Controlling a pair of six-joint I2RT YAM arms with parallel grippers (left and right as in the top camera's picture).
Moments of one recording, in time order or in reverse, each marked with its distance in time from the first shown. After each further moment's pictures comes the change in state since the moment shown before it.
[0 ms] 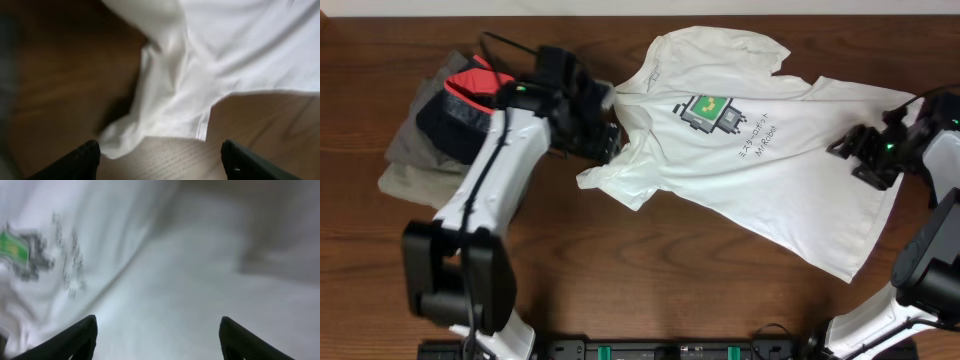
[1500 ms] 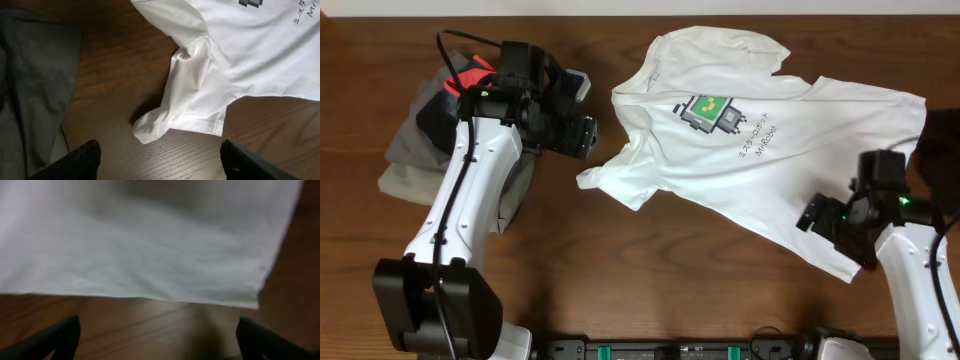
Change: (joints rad) left arm 0.099 -0.142 0.002 0.003 -0.028 0.025; right arm 0.249 -0.647 -0.474 -0.158 0.451 0.257
